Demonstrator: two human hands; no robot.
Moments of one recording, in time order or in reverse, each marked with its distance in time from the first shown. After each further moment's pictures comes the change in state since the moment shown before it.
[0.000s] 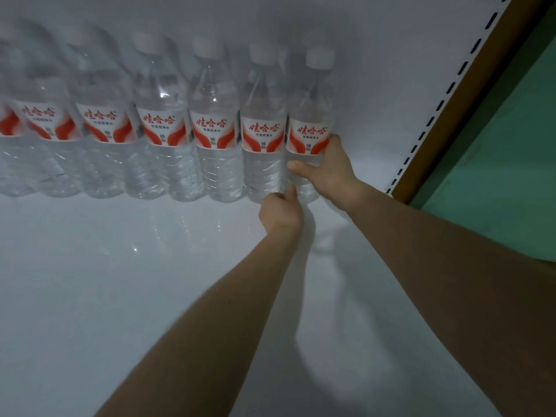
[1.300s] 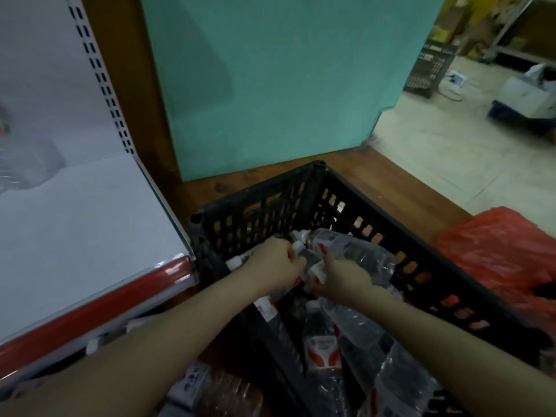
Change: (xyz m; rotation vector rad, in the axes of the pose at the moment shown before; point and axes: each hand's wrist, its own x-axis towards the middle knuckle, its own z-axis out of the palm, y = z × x) left_hand -0.407 -0.014 0.129 0.764 -1.183 0.536; right_hand -0.426 0.152 -0.328 -0.935 -0.103 0.675
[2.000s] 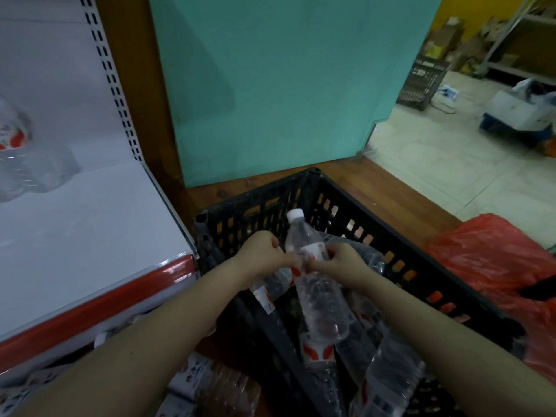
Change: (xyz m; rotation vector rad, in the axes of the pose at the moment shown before) left_hand -0.012 0.001 -0.011 -0.282 0.043 -0.086; right_hand -0.029 -0.004 -0.032 0.814 0.091 -0.070
